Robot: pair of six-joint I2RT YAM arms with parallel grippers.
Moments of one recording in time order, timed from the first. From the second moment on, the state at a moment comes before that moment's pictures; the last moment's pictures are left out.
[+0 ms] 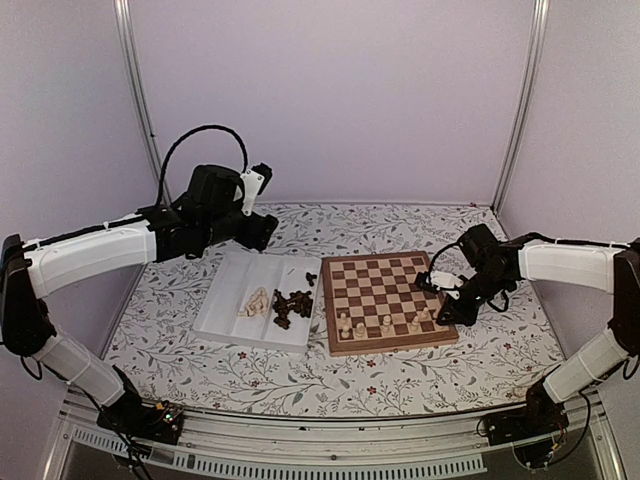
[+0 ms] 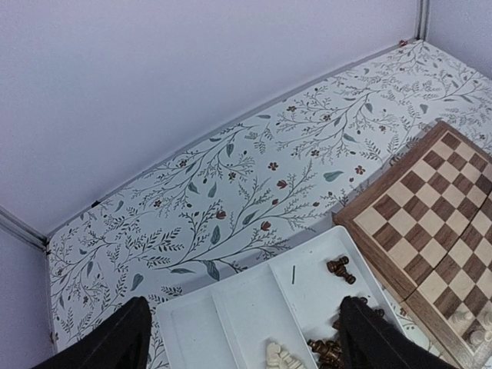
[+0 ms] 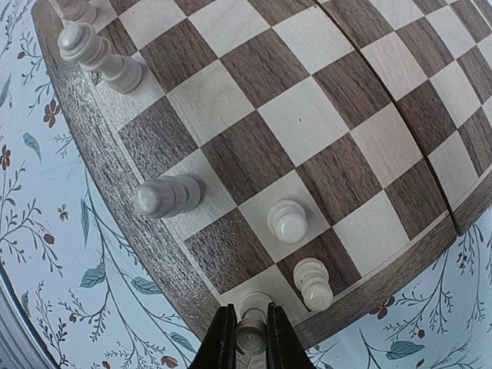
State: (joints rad) left arm -0.71 1.46 1.16 -0.20 -0.35 0.08; right arm 0.42 1.46 0.85 -0.65 -0.28 -0.63
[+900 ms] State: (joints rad) left arm -0.69 1.53 1.25 -0.52 -0.26 -0.11; right arm 0.41 1.30 0.94 -0.72 -0.38 -0.60
